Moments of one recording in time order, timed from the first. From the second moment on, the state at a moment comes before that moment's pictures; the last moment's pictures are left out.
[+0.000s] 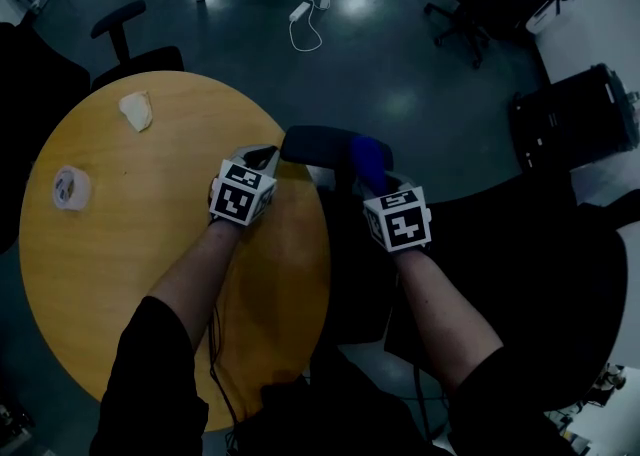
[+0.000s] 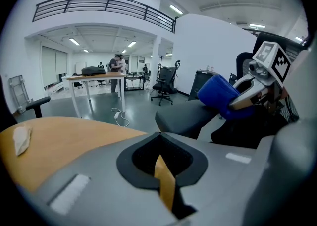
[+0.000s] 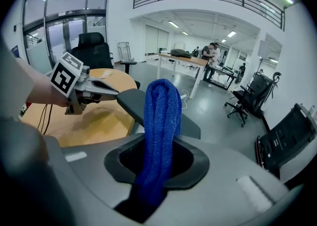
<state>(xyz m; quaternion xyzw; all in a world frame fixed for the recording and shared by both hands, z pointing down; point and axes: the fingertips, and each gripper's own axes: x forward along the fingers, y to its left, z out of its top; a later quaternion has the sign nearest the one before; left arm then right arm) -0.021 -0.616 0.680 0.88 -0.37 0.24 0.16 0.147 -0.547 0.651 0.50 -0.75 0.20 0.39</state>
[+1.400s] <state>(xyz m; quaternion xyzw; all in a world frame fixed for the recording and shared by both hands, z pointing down) -0.012 -0.611 0.678 0.90 -0.33 0.25 0.12 0.218 -0.615 0.615 0.51 -0.73 0.16 0.42</state>
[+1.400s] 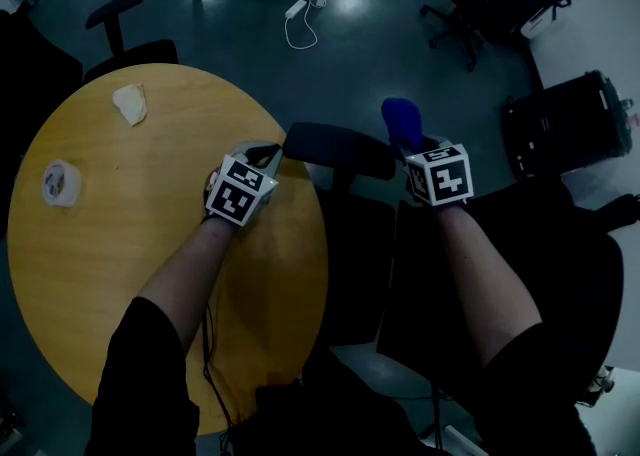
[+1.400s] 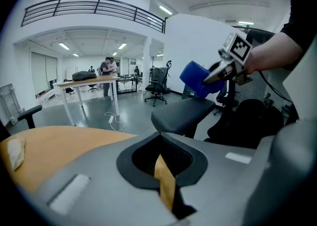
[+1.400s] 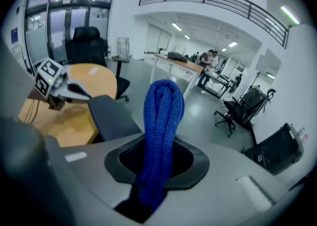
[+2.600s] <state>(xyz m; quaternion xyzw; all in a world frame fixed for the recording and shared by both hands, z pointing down) -0.018 -0.595 0.689 0.89 -0.35 0.21 0.20 -0.029 -0.625 0.642 0.29 -0.85 0.06 0.44</state>
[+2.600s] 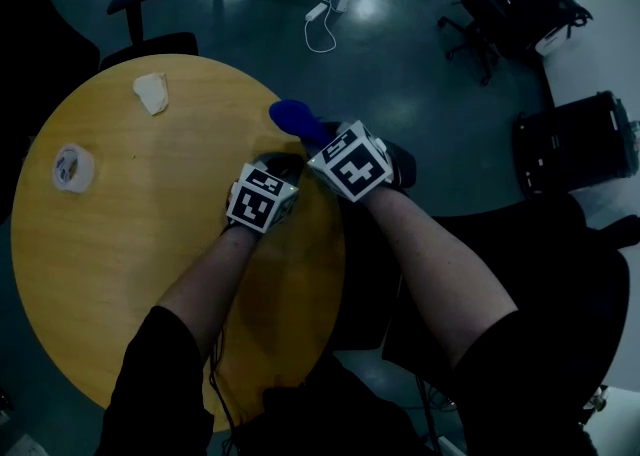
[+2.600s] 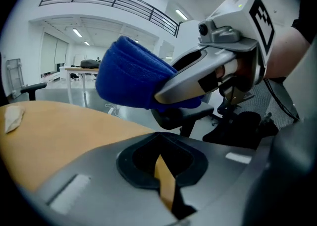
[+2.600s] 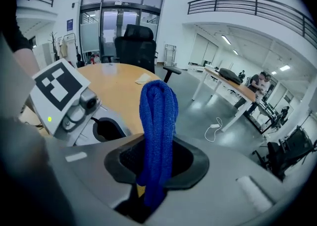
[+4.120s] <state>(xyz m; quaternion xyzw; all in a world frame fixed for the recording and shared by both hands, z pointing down) -0.119 -0.234 0.479 0.89 -0.40 -0.05 0.22 0.002 -0.258 0.438 0.33 -0.89 0.31 -0.05</state>
